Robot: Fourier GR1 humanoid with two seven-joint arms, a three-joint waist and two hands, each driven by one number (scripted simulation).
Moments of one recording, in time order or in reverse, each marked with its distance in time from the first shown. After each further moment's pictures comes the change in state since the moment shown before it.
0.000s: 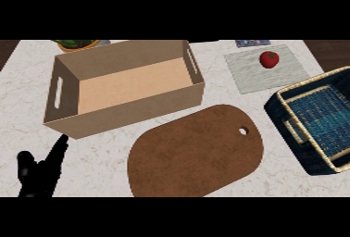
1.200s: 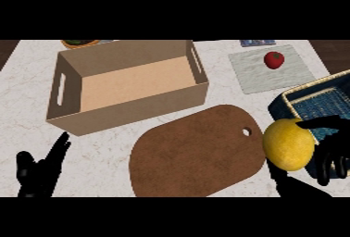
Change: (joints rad) left arm 0.001 -0.002 0.002 -0.022 -0.011 -0.020 -0.003; right arm -0.196 0.009 -0.551 0.001 -0.069 -0.053 0.155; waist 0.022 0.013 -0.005
